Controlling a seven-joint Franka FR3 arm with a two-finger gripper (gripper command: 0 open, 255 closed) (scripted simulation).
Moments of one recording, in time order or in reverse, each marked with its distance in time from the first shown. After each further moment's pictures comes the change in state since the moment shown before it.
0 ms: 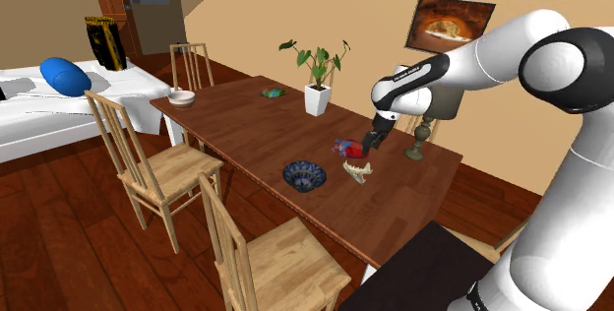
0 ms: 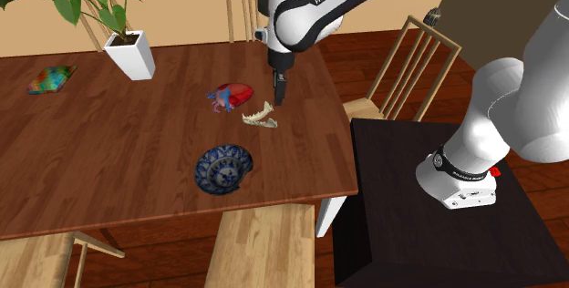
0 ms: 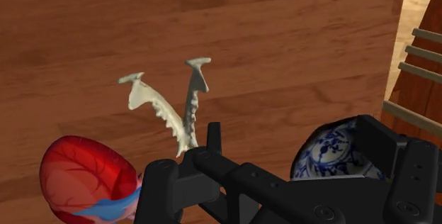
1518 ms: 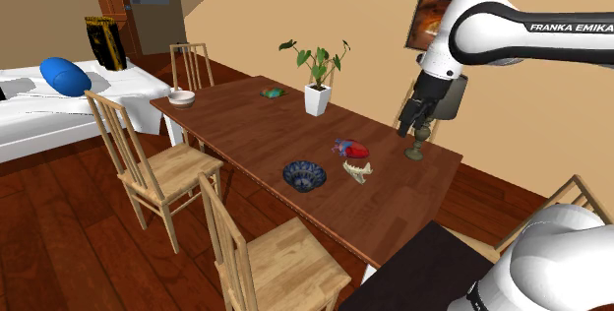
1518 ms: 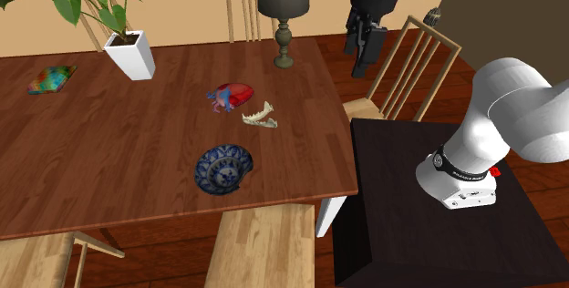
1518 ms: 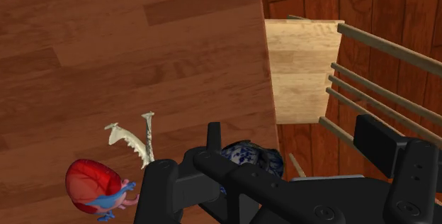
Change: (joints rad) arm -0.003 -0.820 0.221 -0.223 -0.251 -0.552 0.500
